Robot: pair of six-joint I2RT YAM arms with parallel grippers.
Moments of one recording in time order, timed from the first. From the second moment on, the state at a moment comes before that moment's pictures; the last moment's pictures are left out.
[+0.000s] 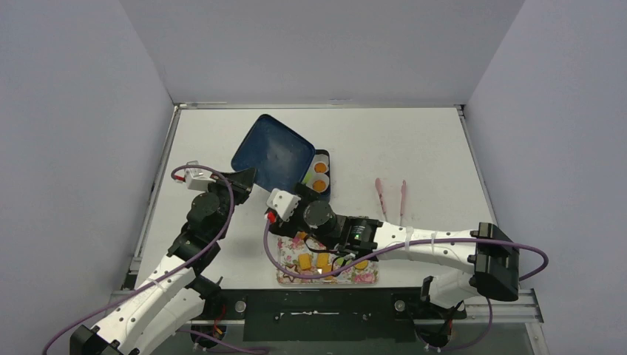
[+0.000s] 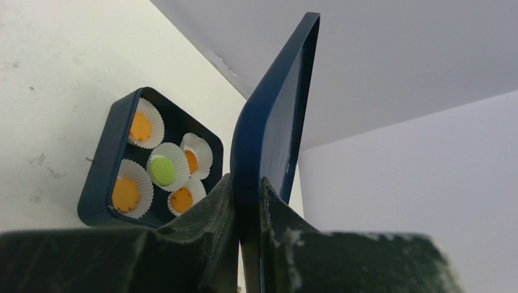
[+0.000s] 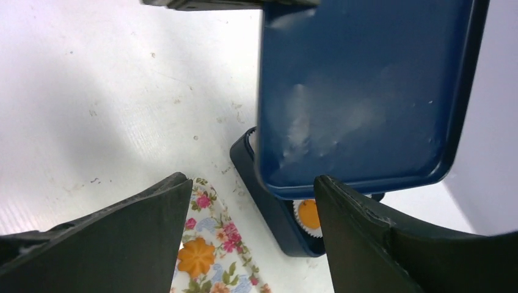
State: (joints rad) left arm -0.53 0.72 0.48 0.20 -0.36 -1.08; right arm 1.21 1.40 0.99 0.10 0.33 -0.31
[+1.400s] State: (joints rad) left arm -0.52 0.61 0.62 -0.13 -0.59 -0.97; right arm 1.28 1.74 1.04 0.61 0.67 -0.66
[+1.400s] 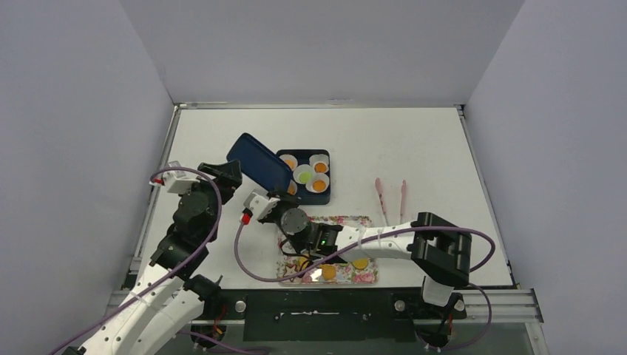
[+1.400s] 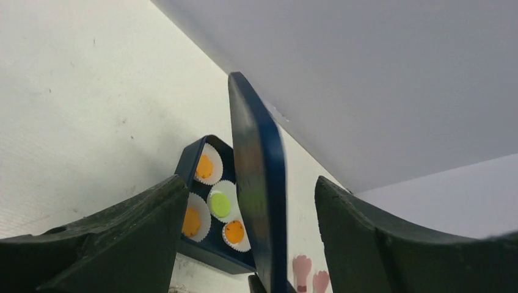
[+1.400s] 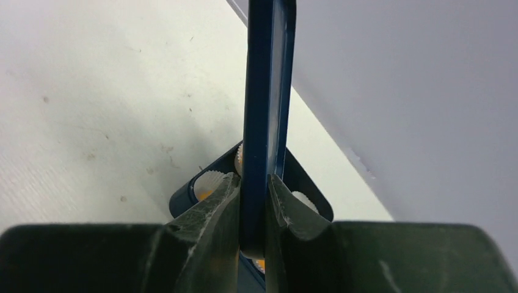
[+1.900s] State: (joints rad) left arm -0.48 0.68 0.61 0.07 -0.56 -0.72; right arm 0.89 1.49 0.97 0.54 0.25 0.24
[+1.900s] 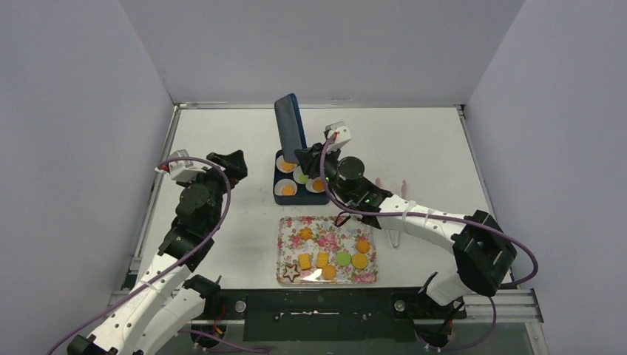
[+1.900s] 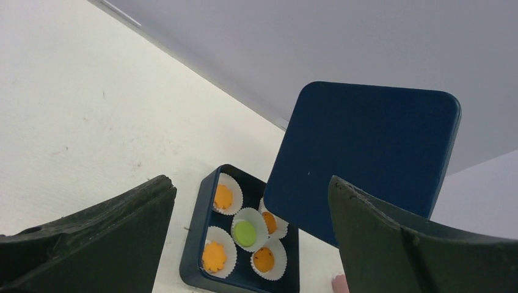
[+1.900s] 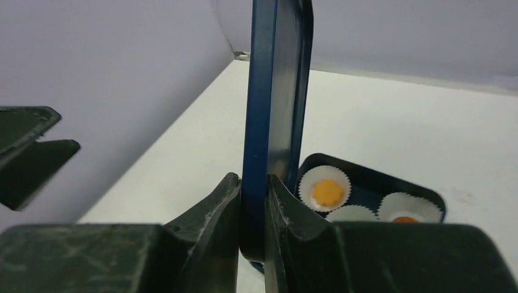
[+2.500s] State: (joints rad) left arm -0.30 0.93 0.55 0.25 -0.27 -0.79; right arm 0.72 1.62 0.82 0.79 -0.03 1.02
